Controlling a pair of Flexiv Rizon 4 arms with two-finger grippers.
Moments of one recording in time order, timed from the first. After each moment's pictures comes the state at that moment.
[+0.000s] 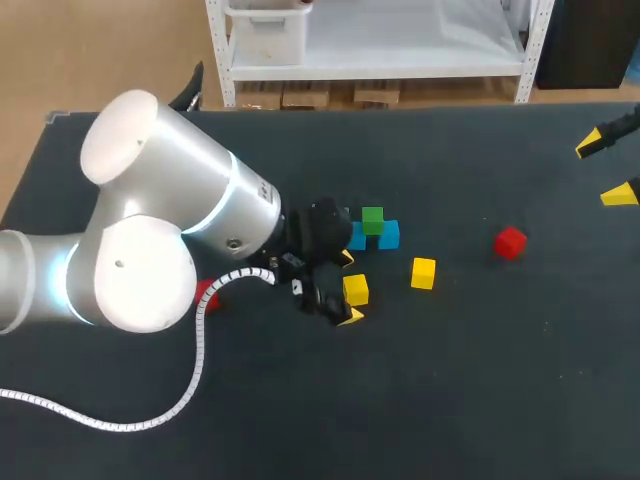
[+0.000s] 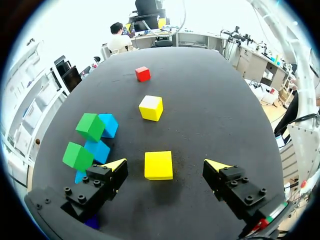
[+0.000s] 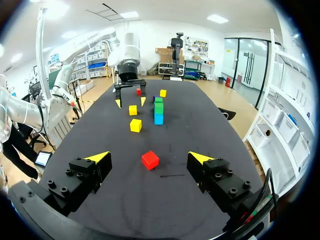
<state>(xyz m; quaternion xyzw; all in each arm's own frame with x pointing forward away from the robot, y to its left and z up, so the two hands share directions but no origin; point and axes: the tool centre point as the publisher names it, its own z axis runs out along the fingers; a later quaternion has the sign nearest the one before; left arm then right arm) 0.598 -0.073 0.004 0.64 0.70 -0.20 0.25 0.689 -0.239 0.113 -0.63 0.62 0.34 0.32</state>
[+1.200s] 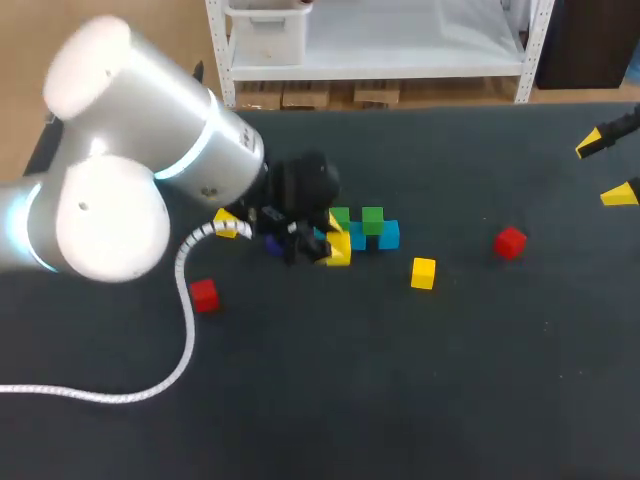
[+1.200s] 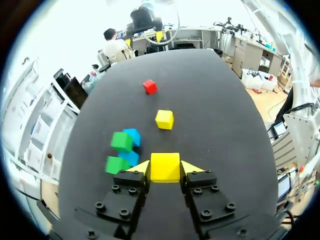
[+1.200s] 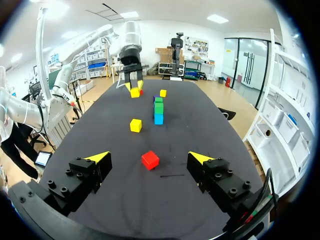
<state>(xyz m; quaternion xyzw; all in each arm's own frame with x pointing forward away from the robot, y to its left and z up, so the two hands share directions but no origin) 0.624 -0.050 0.080 0.68 0.66 -0.15 0.27 0.689 -0.239 0.113 -0.63 0.62 0.34 0.32</state>
